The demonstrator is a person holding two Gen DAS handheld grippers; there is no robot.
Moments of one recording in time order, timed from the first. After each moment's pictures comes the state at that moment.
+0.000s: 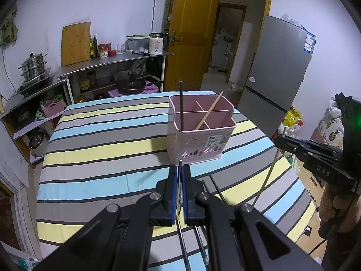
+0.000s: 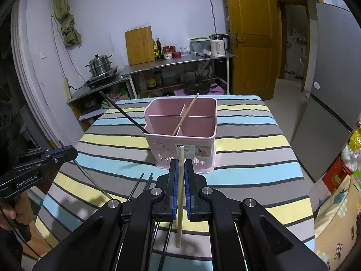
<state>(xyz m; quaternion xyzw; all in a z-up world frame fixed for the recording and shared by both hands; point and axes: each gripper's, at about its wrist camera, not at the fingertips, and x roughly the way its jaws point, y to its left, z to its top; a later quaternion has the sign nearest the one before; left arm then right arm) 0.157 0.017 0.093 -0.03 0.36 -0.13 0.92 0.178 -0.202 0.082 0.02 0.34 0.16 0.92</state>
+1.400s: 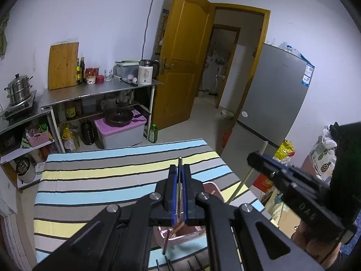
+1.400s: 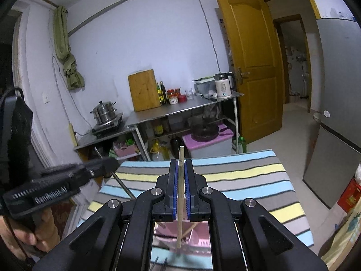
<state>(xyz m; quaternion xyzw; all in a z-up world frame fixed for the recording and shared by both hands) 0.291 -0.007 0.182 -0.06 0.30 -0.16 0.94 0.294 -0.180 0.174 0.08 0.23 0.18 0.95</state>
